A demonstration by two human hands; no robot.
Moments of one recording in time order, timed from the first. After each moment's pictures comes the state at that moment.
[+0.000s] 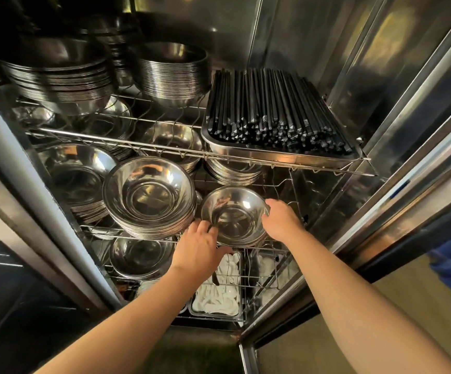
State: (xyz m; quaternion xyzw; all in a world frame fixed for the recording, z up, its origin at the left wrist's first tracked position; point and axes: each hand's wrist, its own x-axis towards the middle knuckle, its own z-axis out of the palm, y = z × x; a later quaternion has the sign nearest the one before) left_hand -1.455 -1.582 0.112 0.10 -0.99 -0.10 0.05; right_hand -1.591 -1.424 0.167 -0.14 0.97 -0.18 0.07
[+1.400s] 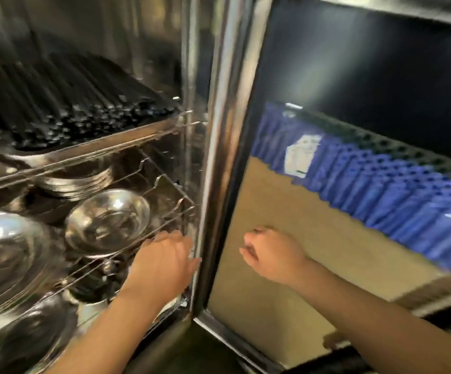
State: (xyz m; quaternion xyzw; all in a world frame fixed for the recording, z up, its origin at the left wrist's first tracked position) left_hand -1.410 -1.506 0.186 -0.29 -0.96 -0.04 0.04; right_hand -1.362 -1.276 0.192 -0.02 1.00 0.00 0.01
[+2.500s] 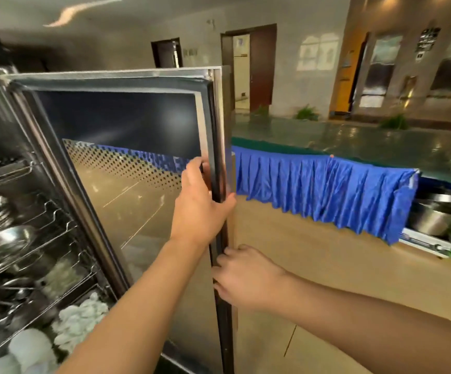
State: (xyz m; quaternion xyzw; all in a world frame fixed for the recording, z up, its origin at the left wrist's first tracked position) left_hand -1.095 -1.118 0.316 -0.32 -0.79 -0.49 0.17; right_hand -0.992 -1.034 0.251 -0.19 0.97 0.13 -0.10
